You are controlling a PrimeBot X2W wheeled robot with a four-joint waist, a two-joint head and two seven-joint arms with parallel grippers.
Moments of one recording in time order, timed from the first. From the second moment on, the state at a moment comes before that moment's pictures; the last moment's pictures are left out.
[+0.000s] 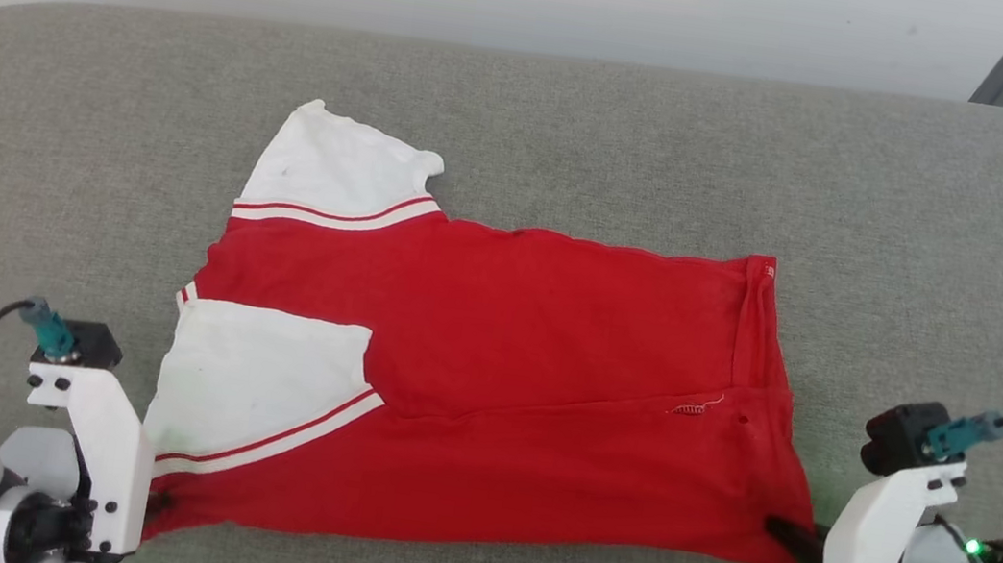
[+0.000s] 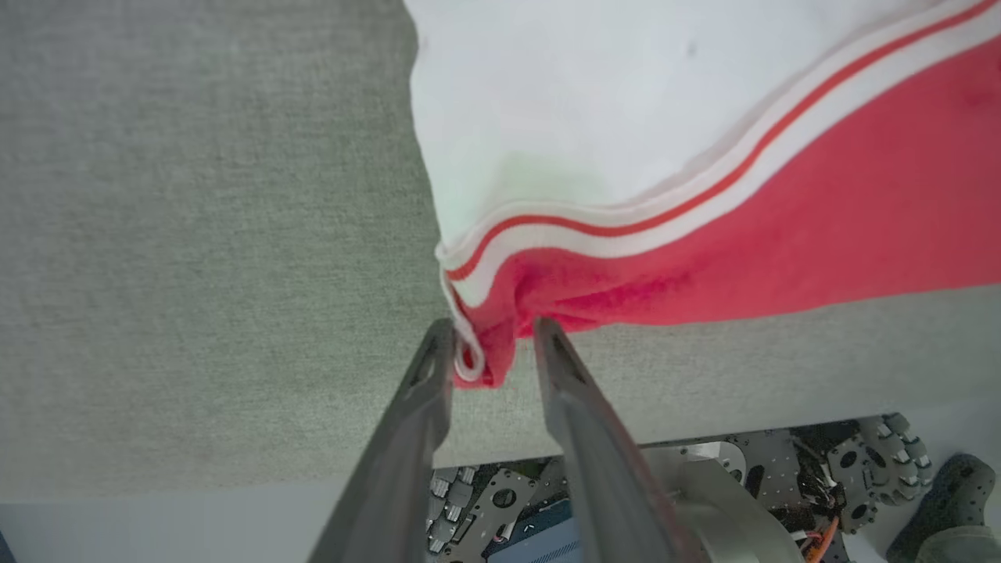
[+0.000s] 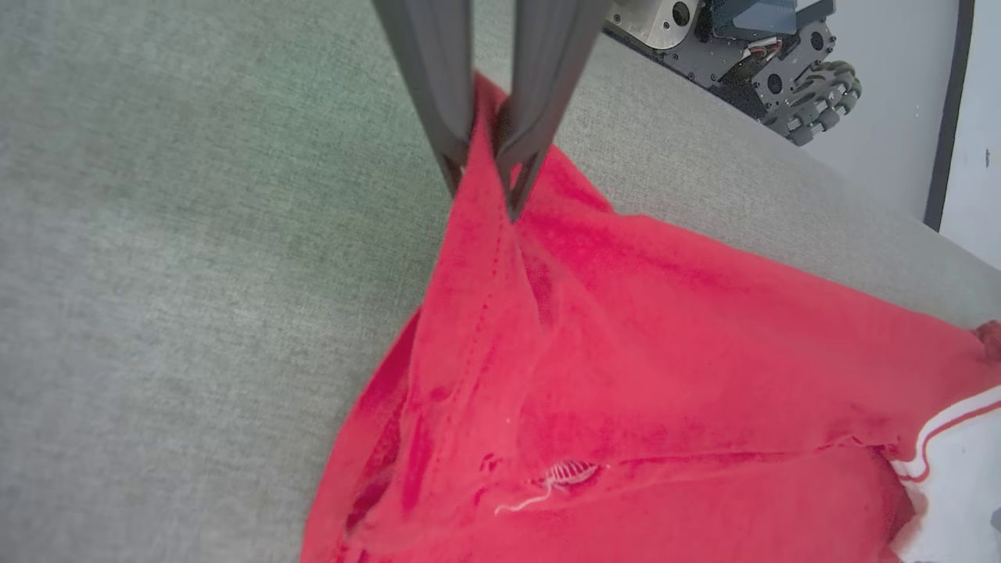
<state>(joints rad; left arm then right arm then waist) -0.44 0.88 -0.86 0.13 -1.22 0.31 0.70 -0.12 -0.32 0.13 -0.03 0.61 0.13 0.93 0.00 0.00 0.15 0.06</state>
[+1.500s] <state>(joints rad) -1.09 0.79 -0.77 0.70 -0.99 0.02 0.55 -0.26 -0.12 0.08 -0.27 0.36 0.13 0.16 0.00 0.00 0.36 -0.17</state>
